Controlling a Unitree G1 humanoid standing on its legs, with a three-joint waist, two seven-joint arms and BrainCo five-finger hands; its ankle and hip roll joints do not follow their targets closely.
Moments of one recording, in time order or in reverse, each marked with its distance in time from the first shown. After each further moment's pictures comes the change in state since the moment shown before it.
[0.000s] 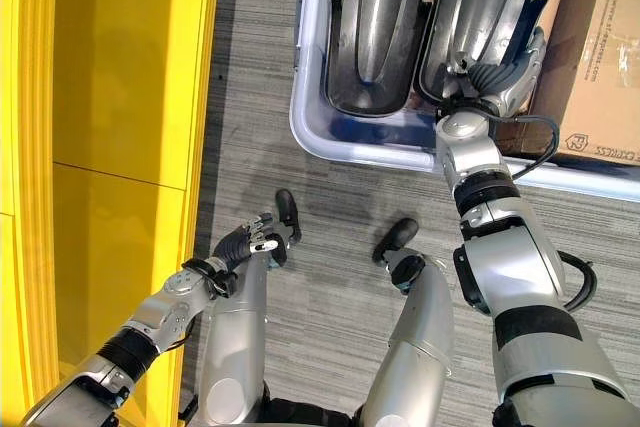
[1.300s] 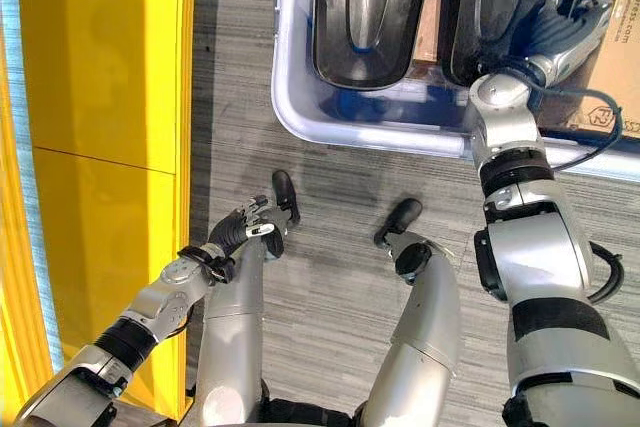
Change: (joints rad) left arm -0.016 0.021 0.018 -0.050 -0.037 -0.041 0.036; right arm -0.052 -0.055 -0.069 -0.021 0.020 -0.175 -0.096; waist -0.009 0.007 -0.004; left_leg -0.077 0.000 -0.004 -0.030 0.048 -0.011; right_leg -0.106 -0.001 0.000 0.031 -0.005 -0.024
